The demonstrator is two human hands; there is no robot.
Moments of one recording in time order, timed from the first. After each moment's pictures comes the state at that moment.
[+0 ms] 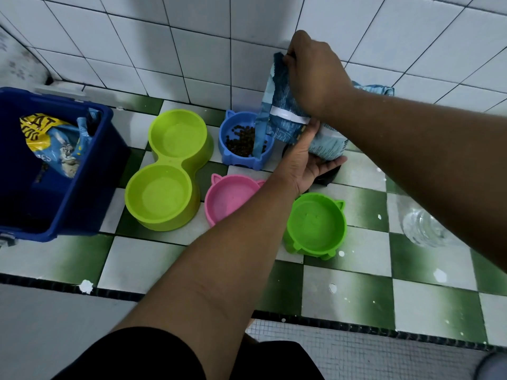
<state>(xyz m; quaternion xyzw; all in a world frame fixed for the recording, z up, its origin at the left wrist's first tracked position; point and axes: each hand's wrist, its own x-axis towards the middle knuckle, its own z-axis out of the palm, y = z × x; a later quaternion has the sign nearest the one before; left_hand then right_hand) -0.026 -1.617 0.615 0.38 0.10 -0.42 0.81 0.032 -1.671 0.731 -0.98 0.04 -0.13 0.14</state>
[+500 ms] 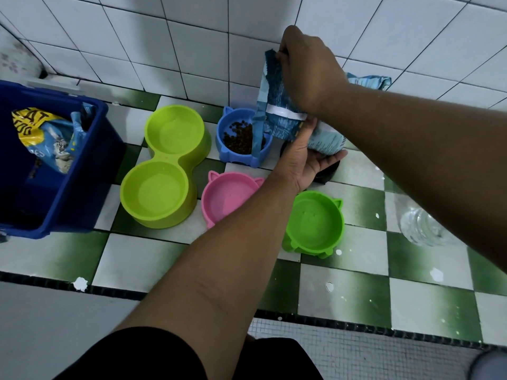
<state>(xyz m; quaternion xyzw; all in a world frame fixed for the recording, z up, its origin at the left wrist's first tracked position) -0.028 -1.617 0.620 0.38 0.12 -0.41 0.82 0.036 -1.669 0.728 -0.98 0.02 -0.14 0.14</state>
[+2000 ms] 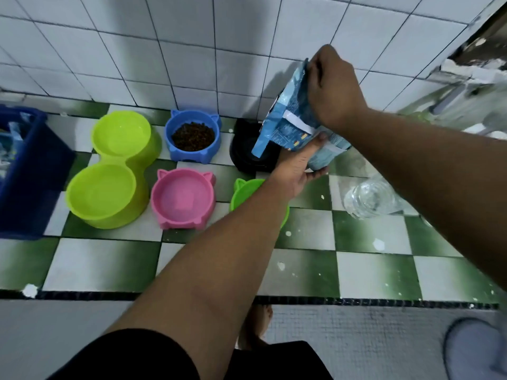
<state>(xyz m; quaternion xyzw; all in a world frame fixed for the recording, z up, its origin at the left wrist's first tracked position) -0.112 -1.697 0.629 0.47 0.07 -0.44 0.76 -0.092 -1.774 0.749 -0.94 0.13 -0.21 0.24</state>
